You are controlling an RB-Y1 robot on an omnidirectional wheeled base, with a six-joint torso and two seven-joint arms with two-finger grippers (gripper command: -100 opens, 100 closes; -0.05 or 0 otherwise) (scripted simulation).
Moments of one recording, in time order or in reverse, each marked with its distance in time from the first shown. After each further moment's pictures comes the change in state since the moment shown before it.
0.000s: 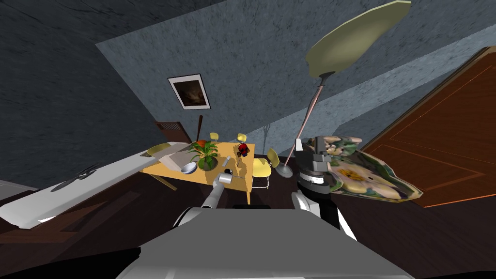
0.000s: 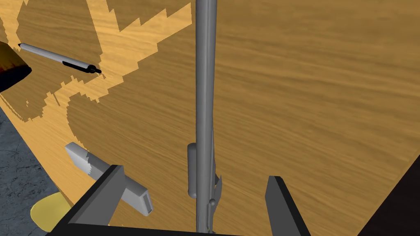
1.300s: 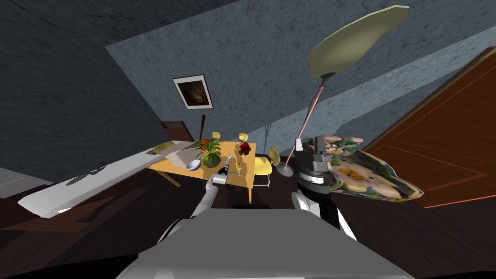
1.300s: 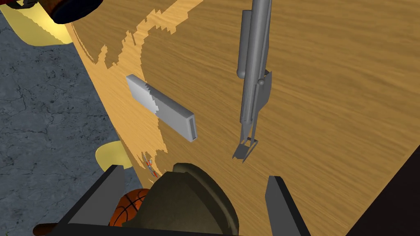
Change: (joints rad) left arm 0.127 0.071 -0.016 -0.260 0.013 -0.111 -0.005; right arm 0.000 0.000 0.000 0.000 0.000 0.000 0.000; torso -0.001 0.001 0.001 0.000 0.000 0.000
